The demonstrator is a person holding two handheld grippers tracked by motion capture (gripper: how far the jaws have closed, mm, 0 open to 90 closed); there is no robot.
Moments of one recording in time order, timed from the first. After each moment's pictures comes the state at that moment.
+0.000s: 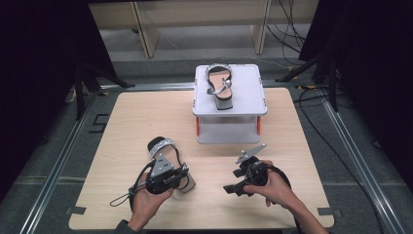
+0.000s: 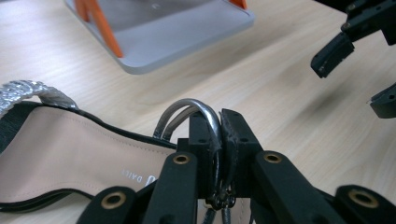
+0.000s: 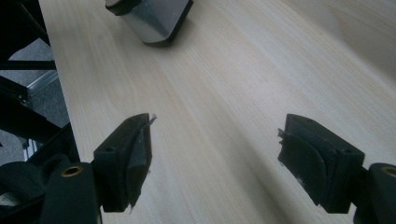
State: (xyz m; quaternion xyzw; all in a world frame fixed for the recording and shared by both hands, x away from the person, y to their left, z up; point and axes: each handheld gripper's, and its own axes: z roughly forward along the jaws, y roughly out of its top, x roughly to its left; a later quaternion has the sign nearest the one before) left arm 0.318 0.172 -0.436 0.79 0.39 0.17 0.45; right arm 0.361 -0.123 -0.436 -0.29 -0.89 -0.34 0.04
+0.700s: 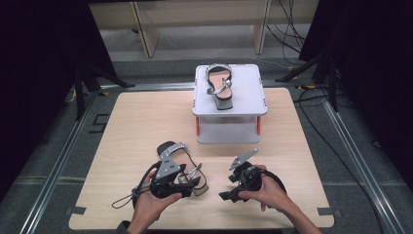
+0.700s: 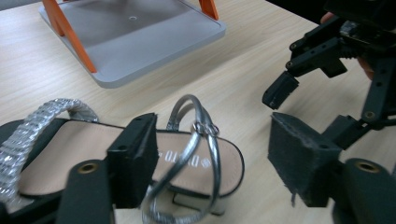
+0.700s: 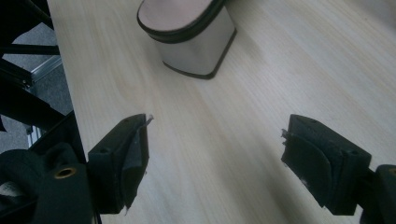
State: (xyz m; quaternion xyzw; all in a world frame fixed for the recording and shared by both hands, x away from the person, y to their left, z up) left arm 0.297 0.160 -0.409 0.79 0.38 0.16 0.46; right arm 0.353 -0.107 -0.447 -0.27 -0.90 -0.33 0.05
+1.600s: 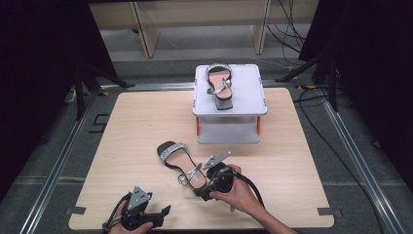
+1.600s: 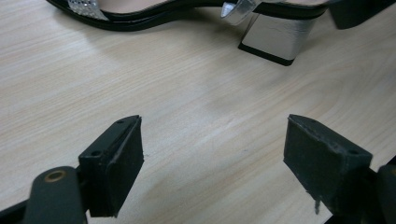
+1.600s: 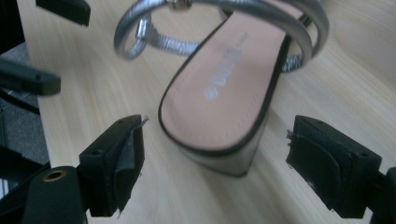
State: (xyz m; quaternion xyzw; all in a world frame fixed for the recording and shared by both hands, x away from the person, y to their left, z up) left arm 0.245 0.233 -0.473 0.79 0.45 0.17 0.38; right arm 0.350 -0.034 -0.453 -0.29 -0.89 -0.36 0.00
